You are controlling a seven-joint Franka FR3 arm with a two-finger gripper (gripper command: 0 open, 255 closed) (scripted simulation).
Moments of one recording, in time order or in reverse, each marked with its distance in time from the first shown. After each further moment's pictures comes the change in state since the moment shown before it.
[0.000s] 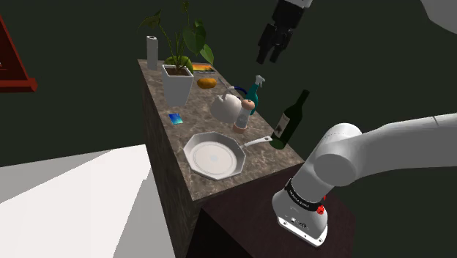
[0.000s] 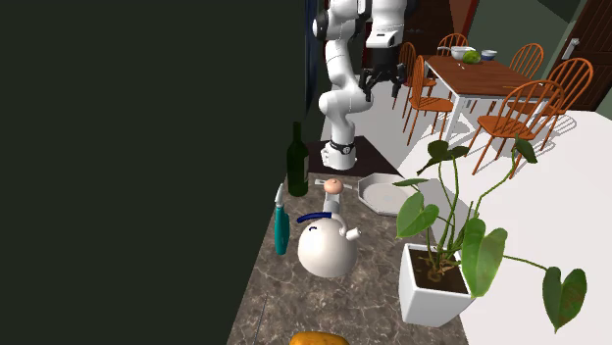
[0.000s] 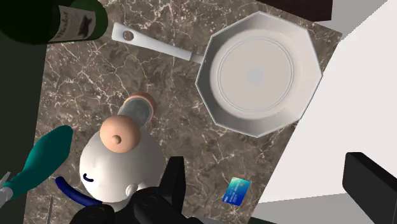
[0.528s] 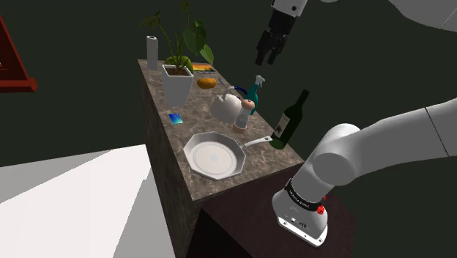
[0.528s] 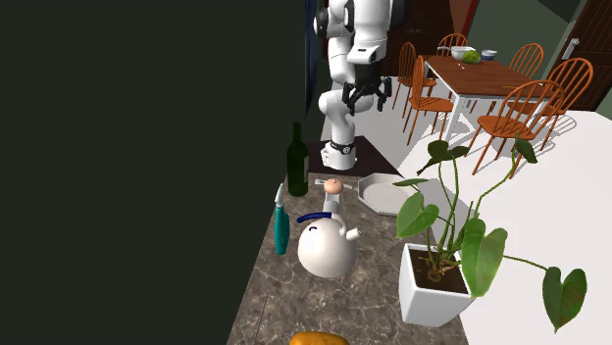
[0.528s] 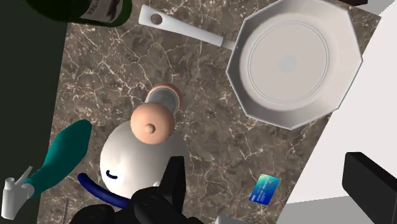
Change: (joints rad) arm -0.030 0.129 -0.113 0.029 -0.050 0.078 -0.114
